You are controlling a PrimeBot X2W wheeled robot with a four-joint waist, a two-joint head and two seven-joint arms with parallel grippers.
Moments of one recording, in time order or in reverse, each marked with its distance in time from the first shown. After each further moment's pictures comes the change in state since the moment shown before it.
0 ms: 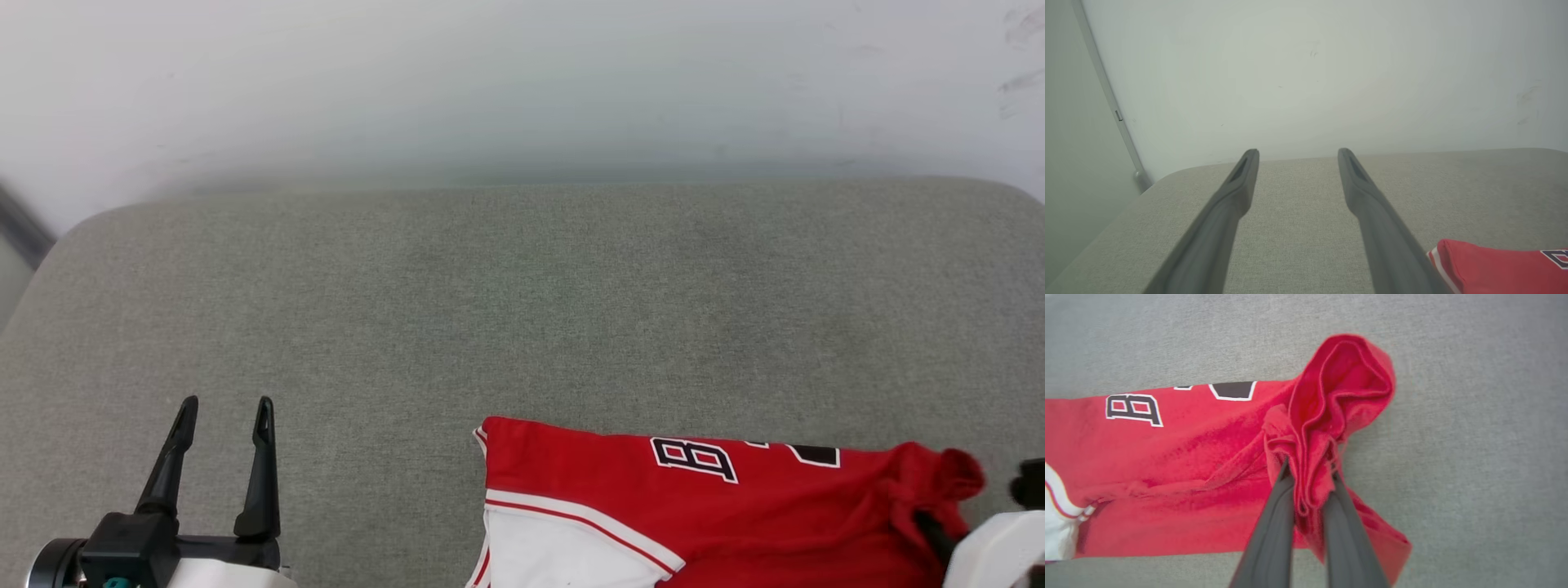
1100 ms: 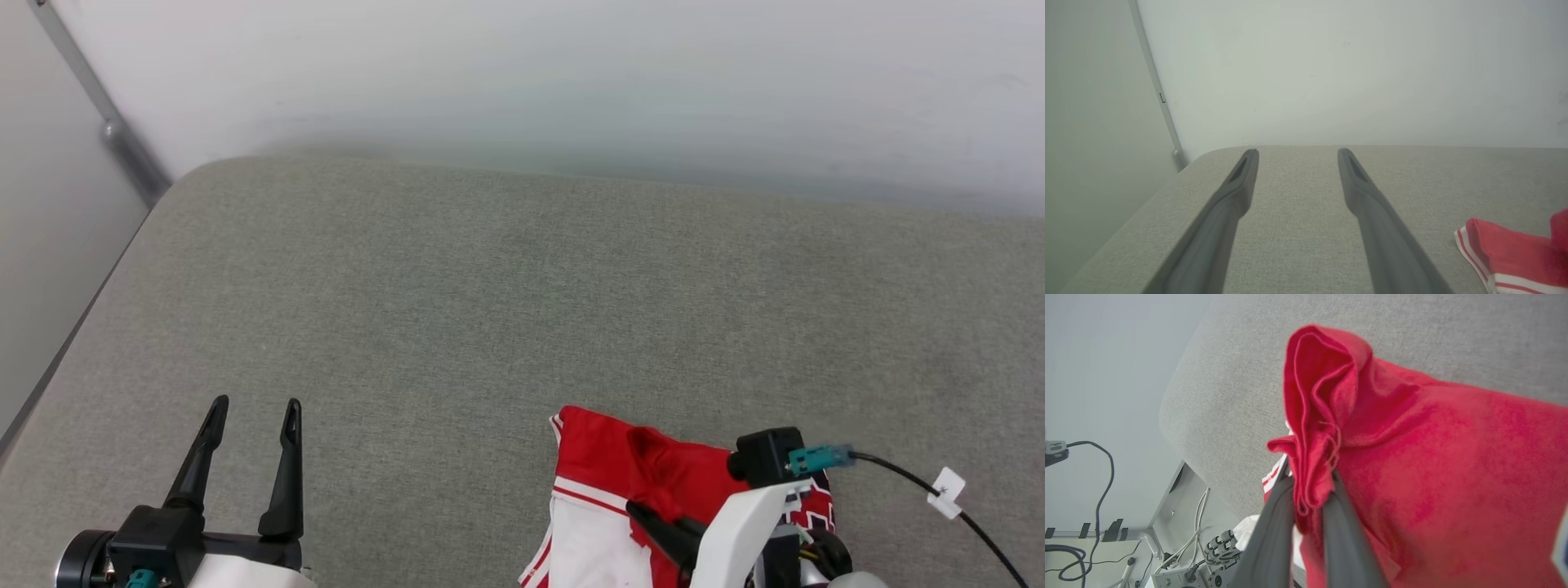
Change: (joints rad) left arm -0.012 0.009 -0.046 0.028 -0.011 -0.004 0.000; right arm -0.120 0.244 0.423 -0.017 0.143 0.000 0.037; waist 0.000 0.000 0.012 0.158
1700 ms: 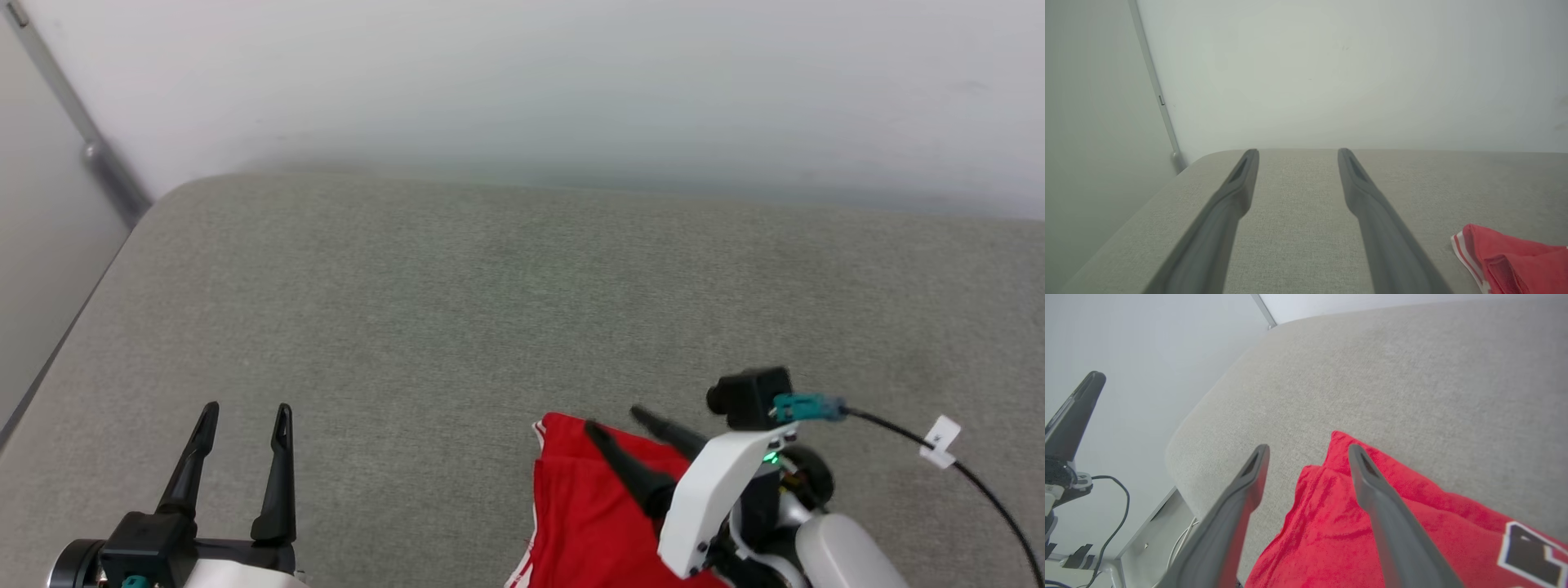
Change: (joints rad) left arm 0.012 -0.003 0.012 0.000 -0.003 0.000 0.000; right arm -0.118 0.002 0.097 0.031 -0.034 0.000 -0.163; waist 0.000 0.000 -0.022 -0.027
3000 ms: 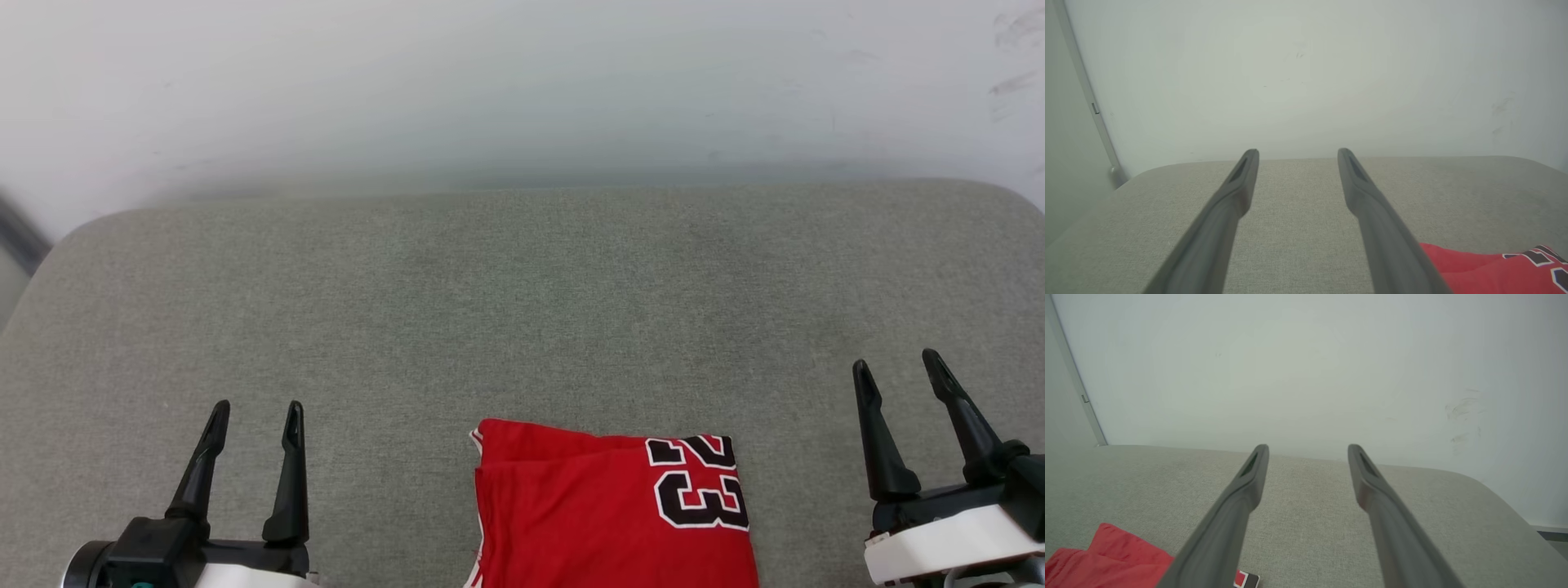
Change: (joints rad) left arm 0.015 -0.032 -0.013 -0.039 -0.015 0.000 0.000; right arm 0.207 -0.136 -0.379 -0.194 -0.381 0.000 -0.584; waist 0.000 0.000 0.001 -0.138
